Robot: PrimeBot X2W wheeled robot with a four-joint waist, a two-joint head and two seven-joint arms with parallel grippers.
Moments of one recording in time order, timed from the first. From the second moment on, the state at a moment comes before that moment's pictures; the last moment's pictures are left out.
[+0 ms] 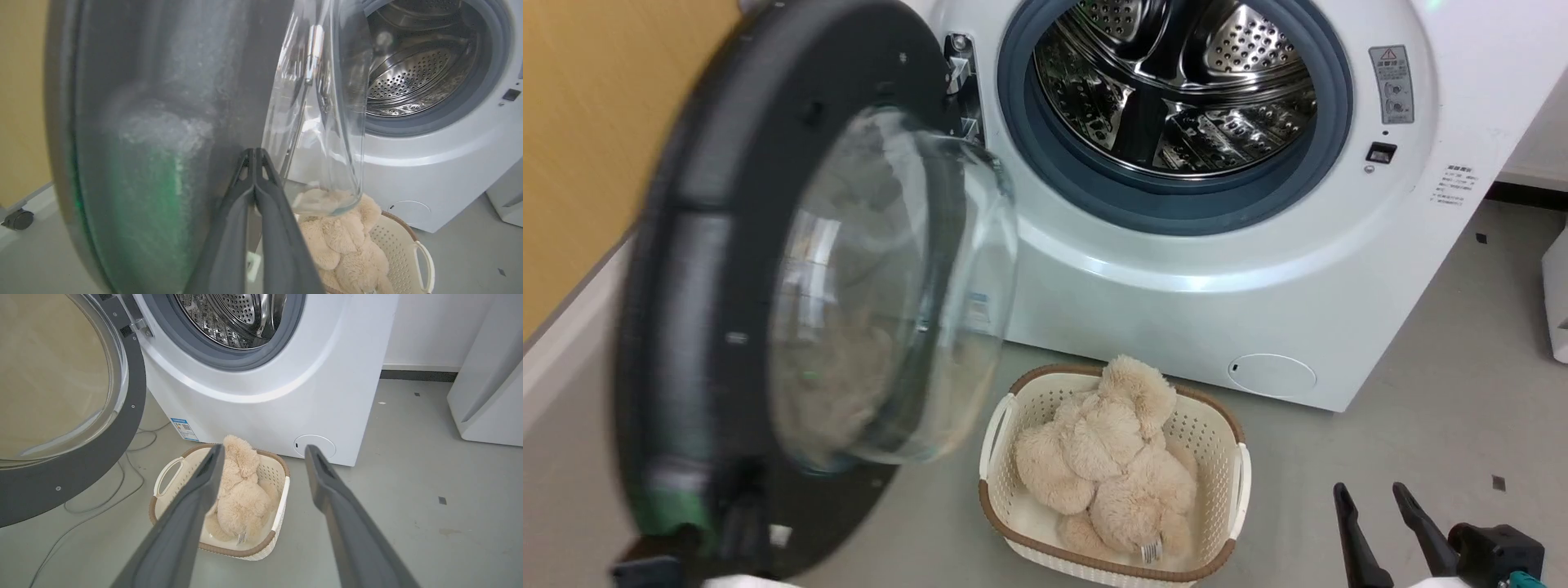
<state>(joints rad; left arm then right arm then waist) 0.22 0.24 -0.11 -0.26 -0.32 0.28 -0.01 0.11 -0.05 -0.06 0.13 0.19 0.13 -0.09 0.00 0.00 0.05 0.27</state>
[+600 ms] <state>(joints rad) 0.00 0.38 0.11 0.25 -0.42 0.22 -0.20 0.11 -0.05 -0.07 0.12 0.17 0.13 -0.08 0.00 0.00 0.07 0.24</state>
